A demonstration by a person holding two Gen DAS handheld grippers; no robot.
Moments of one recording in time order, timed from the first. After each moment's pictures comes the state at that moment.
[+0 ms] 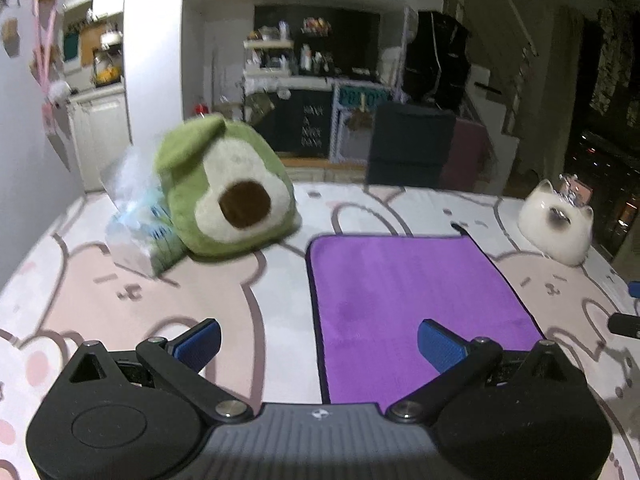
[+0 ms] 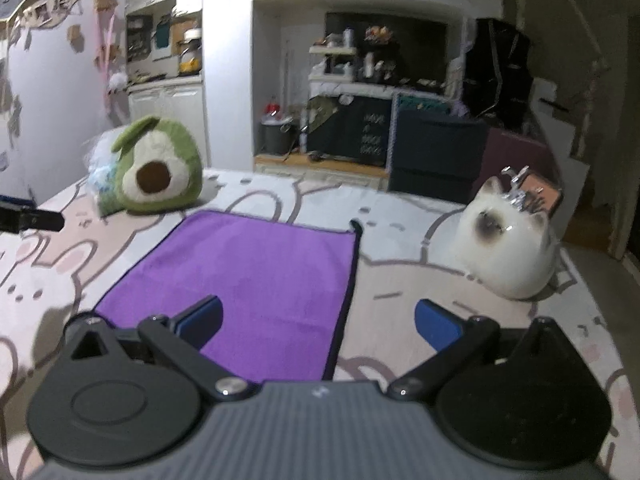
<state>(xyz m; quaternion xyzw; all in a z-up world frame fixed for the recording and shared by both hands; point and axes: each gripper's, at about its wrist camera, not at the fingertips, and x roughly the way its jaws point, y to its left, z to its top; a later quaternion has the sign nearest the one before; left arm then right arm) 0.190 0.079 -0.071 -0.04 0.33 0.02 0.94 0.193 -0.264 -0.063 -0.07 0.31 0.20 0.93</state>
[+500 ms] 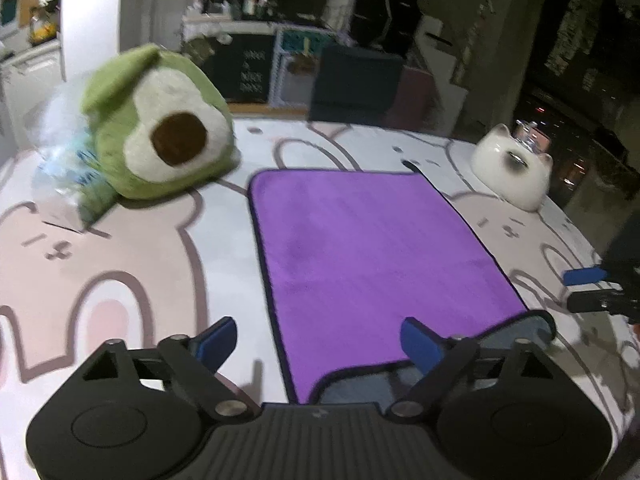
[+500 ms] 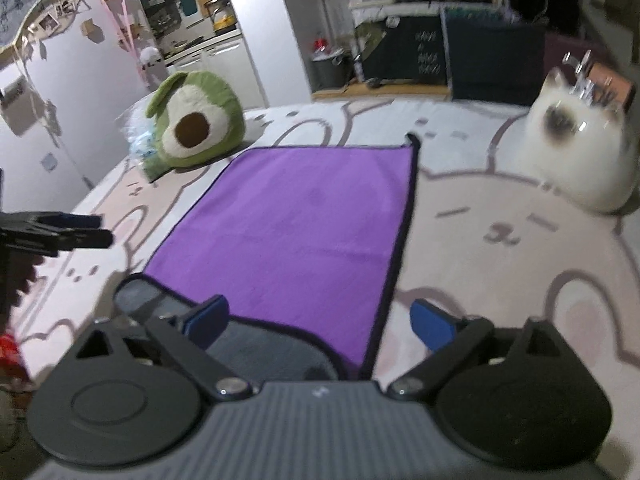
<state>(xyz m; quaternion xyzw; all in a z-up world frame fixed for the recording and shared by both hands) 0.208 0.081 -0.104 -0.06 0.40 -0.09 0.91 0.229 -0.281 -0.099 0.02 0.43 0.30 0.85</state>
